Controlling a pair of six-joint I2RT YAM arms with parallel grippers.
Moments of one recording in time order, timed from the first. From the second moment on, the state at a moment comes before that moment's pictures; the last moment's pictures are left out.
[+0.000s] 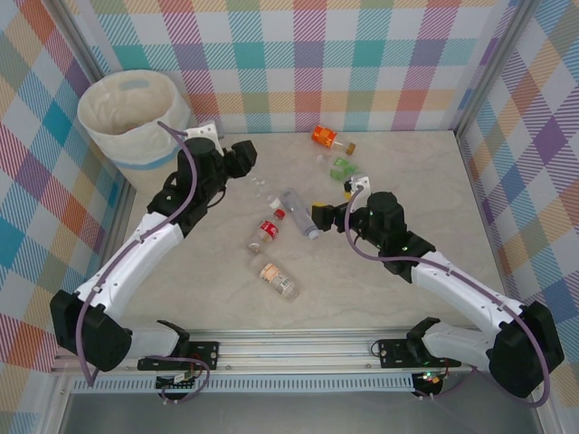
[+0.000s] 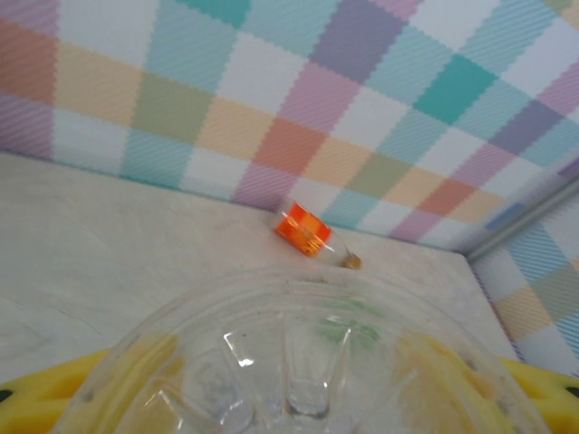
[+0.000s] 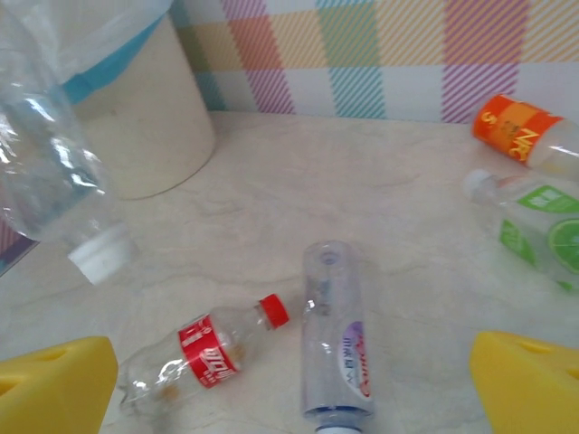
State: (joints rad) left arm -0.43 1.29 1.25 -0.22 -0.15 -0.52; right arm 0.62 1.10 0.73 0.08 -0.01 0.26
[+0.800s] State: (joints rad) left arm 0.03 1.49 1.61 0.11 -0.36 -0.24; right arm 0.62 1.10 0.73 0.08 0.07 0.32
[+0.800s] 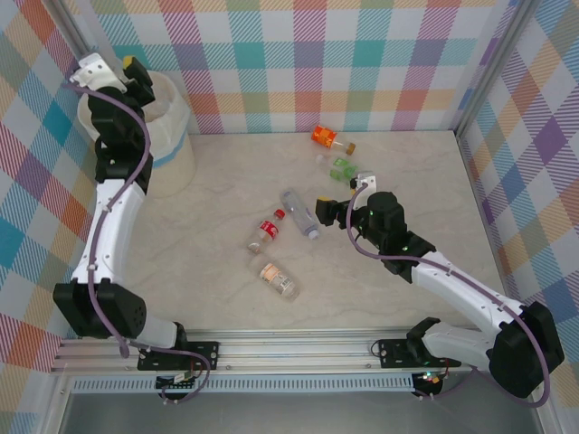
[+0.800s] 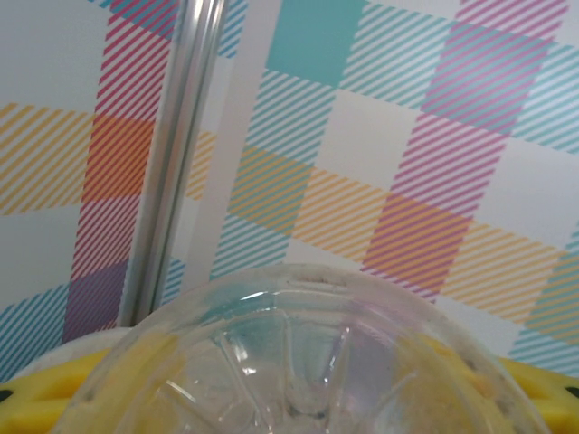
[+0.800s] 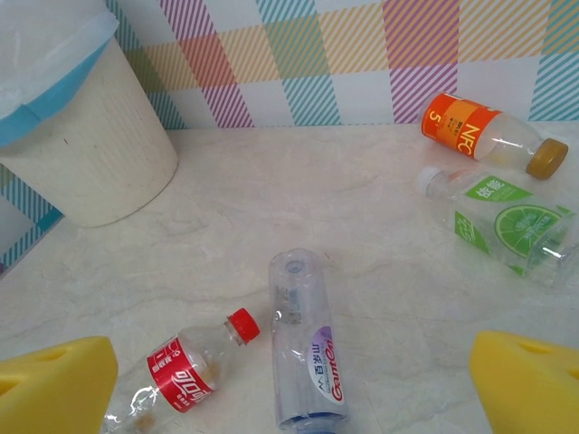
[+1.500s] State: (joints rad) left arm 0.13 1.83 1.95 -0.03 -0.40 -0.35; right arm 0.62 1.02 0.73 0.07 0.07 0.36
